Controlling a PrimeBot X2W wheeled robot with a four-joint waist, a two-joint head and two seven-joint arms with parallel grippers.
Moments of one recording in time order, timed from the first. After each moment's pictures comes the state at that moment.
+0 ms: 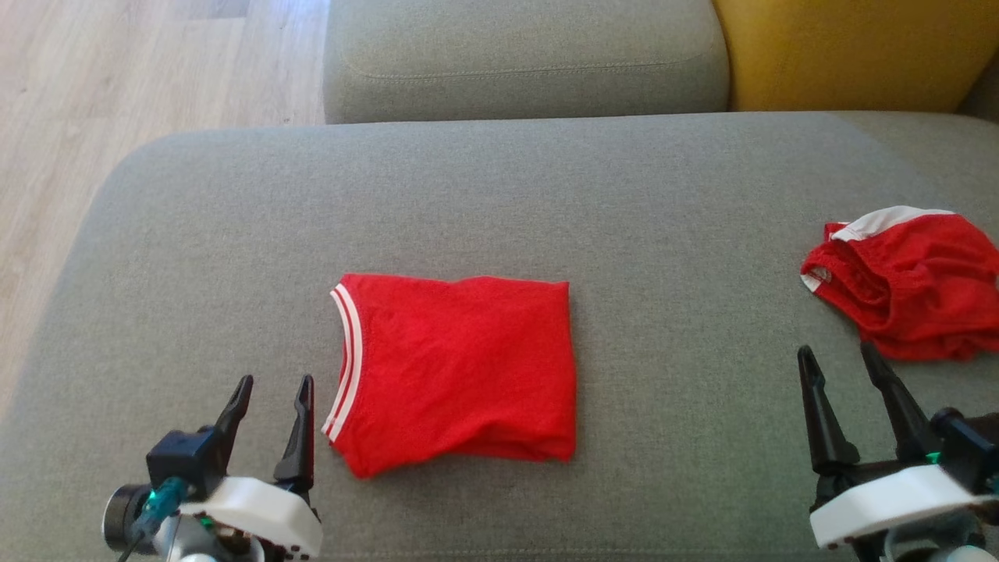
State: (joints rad) left arm 0.06 0.15 -0.18 0.17 -0.23 0.03 -0.17; right arm 0.17 -0.14 0.01 -0.08 0.25 0.13 0.00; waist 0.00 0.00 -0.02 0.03
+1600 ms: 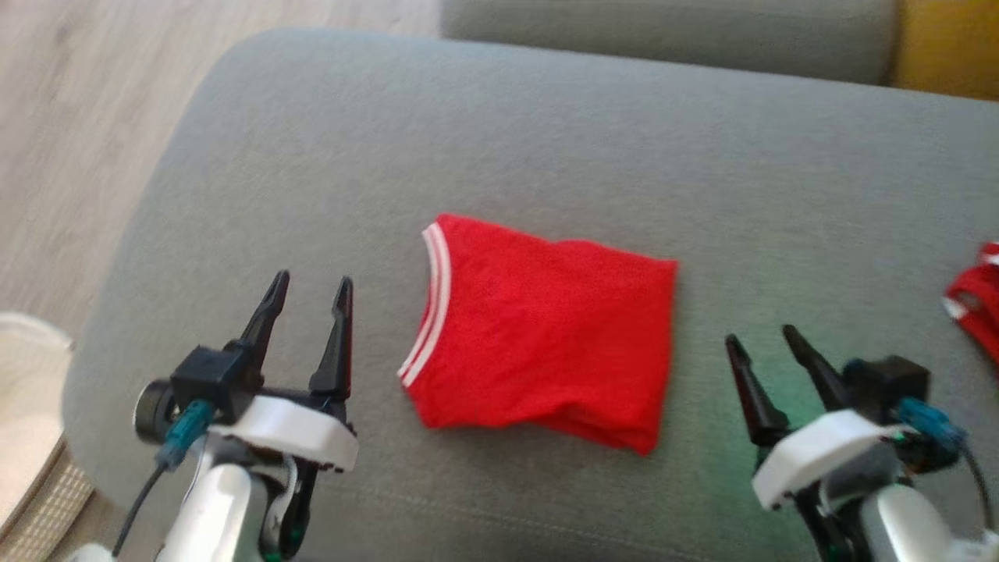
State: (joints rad) left arm -0.11 0.14 -0.26 0.15 -0.23 0.02 -0.22; right arm 0.01 -0.15 0.12 0.12 0.25 0.13 0.08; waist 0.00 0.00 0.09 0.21
